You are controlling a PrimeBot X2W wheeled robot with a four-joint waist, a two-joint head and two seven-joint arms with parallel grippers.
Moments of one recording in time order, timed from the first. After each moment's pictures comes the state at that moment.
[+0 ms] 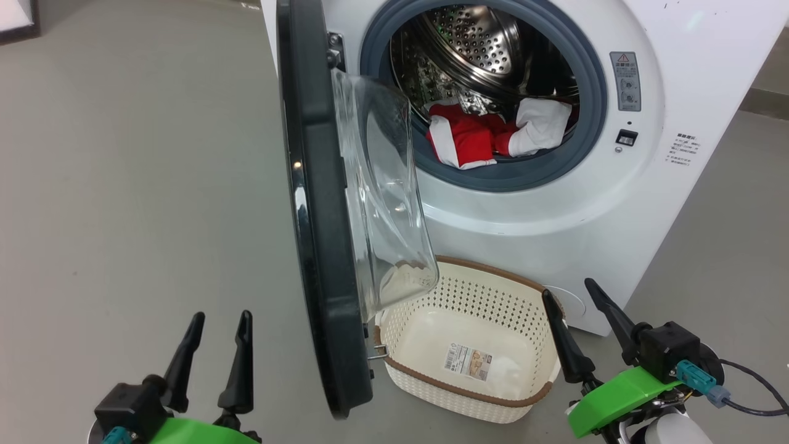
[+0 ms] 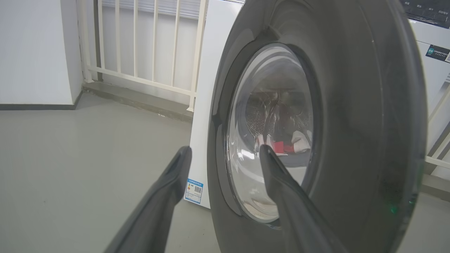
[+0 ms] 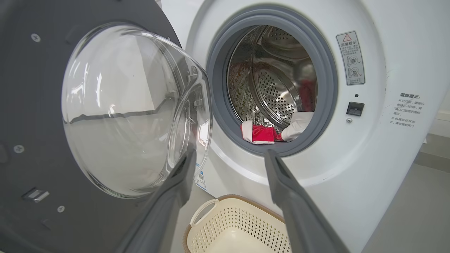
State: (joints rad) left arm -0.10 0.04 -0.02 0.24 -0.32 -0.13 -0.26; right arm -0.12 -0.05 0.11 0.34 0.26 0.12 -0.25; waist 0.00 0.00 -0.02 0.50
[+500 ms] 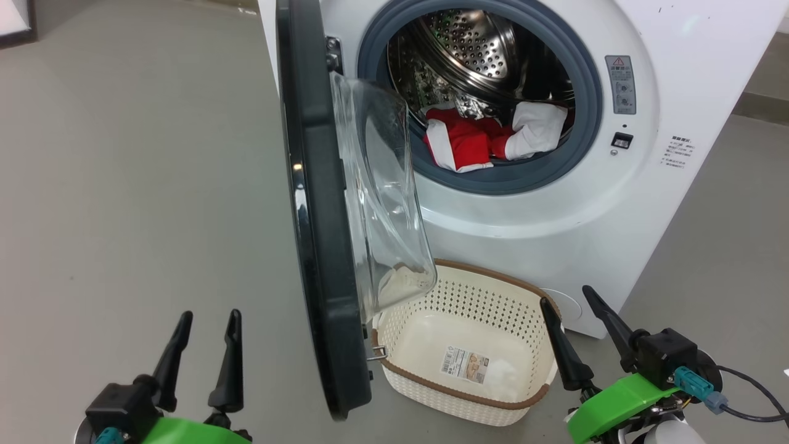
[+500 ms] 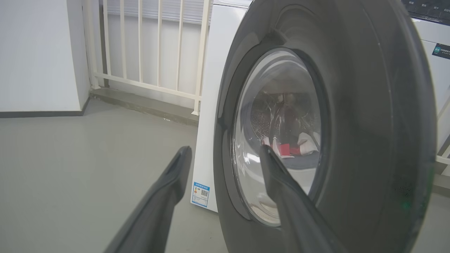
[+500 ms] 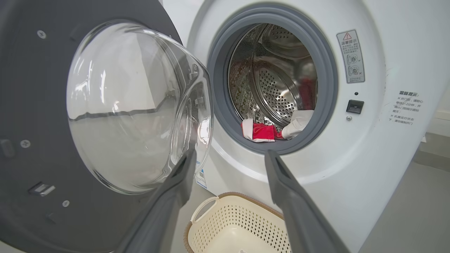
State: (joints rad) left arm -0.10 0.04 0.01 0.24 -0.29 -0.13 -0.26; right arm -0.11 -0.05 0.12 0.33 0.26 0.12 -0.25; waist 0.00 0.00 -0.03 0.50
